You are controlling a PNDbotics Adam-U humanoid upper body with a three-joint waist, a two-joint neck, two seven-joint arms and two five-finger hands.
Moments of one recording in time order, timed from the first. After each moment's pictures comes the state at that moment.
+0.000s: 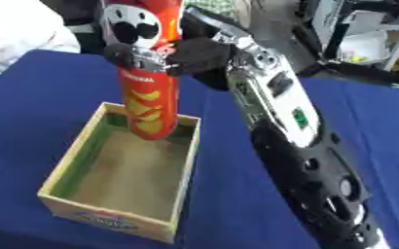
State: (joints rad) left arm 0.12 0.32 0.16 -1.89 0.07 0.07 0.15; right arm -0.82 -0.15 0.29 -1.70 -0.47 0.50 0.27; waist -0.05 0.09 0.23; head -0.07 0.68
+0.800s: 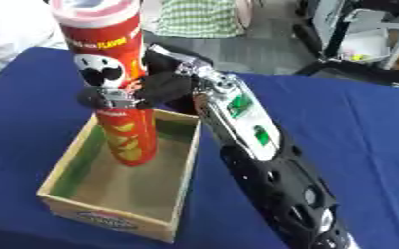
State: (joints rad) left arm 0.11 0.32 0.16 -1.89 0.07 0.06 0.15; right arm -0.80 -0.10 0.34 -1.60 -0.37 0.42 0.35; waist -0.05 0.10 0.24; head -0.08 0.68
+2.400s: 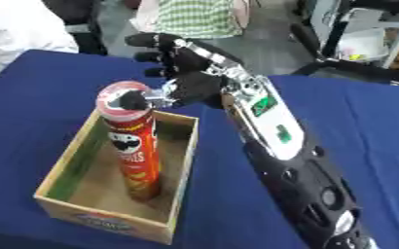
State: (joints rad) left arm 0.12 0.32 0.16 -1.89 0.07 0.06 0.15; right arm -0.76 -0.22 0.25 -1.58 -0.30 0.33 0.33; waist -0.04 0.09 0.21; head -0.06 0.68
